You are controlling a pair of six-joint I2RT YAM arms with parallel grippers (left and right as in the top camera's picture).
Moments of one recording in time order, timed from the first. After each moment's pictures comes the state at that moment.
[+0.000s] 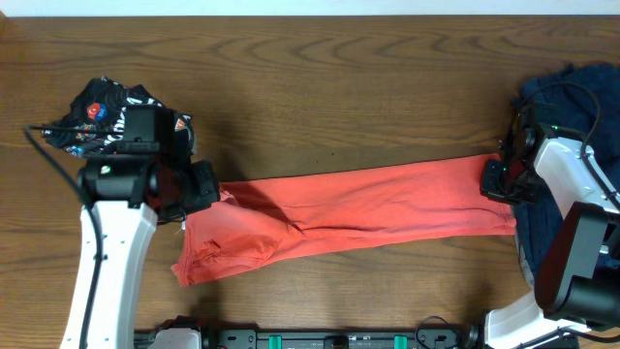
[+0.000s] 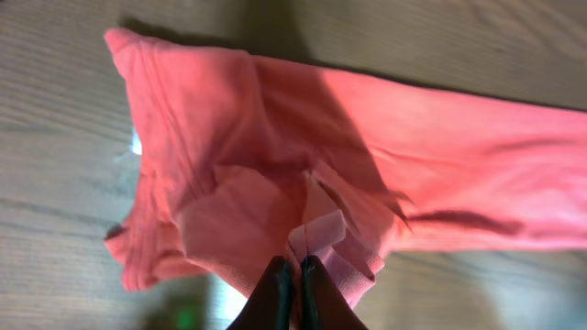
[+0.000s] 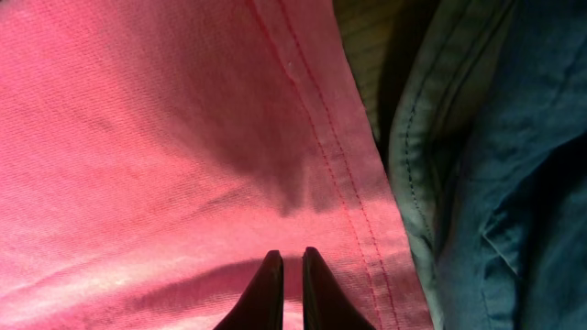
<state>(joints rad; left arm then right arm) -0.02 1.28 1.19 -1.22 0.17 -0.31 -0.22 1.76 1.10 -0.90 0.02 0.12</state>
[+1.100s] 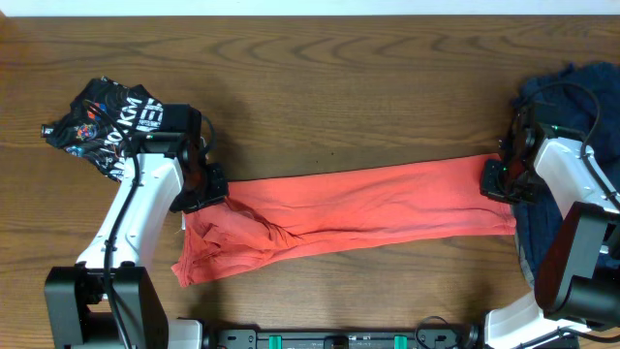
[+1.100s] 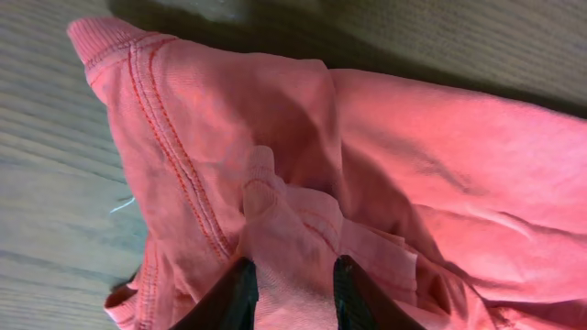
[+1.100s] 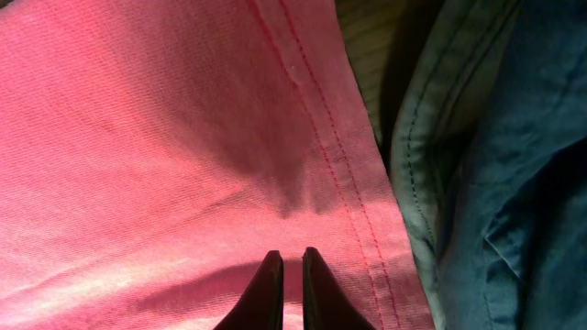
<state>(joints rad) -0.02 1.56 1.07 -1.03 0.07 -0.32 -0.22 1.76 1.10 -0.90 0.02 0.12</state>
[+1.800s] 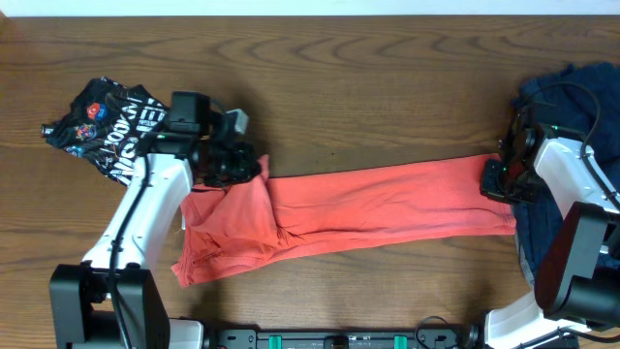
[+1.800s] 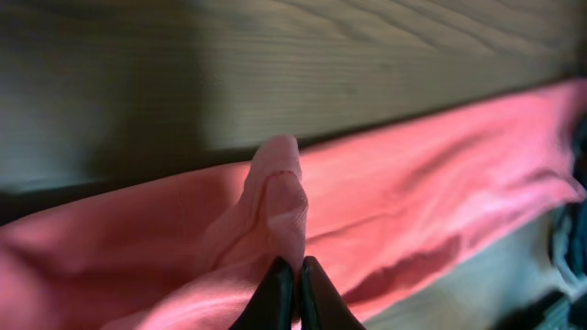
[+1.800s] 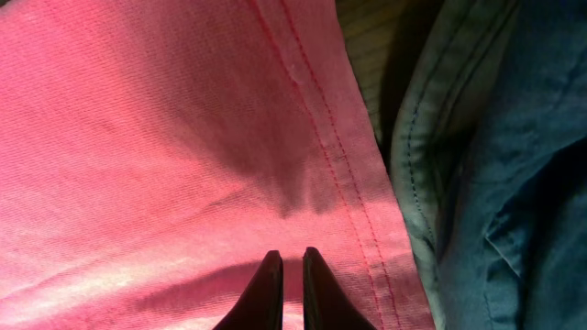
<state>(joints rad) -0.09 1.56 1.07 -0.77 0.52 -0.18 -0.22 1.76 1.10 -0.90 0.02 0.12</state>
